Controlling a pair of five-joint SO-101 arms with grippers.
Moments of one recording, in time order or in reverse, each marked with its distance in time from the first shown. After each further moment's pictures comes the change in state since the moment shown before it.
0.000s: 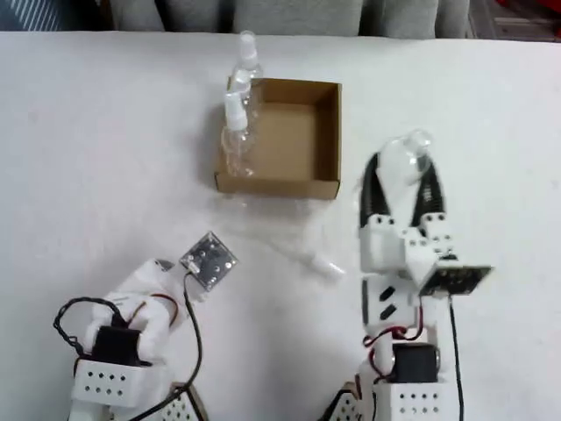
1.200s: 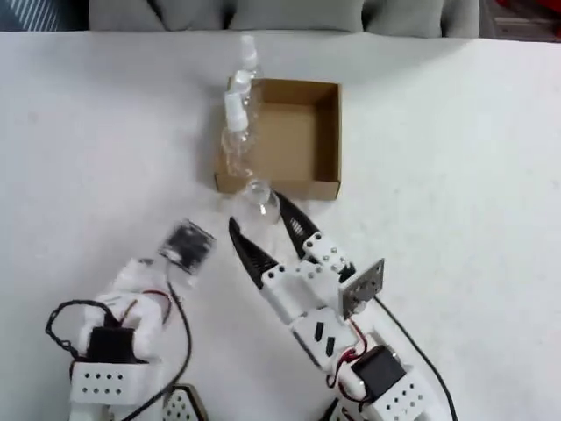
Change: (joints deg) left arm -4.7 0.0 0.0 -1.5 8.4; right arm -35.7 0.0 6.9 -0.4 0.6
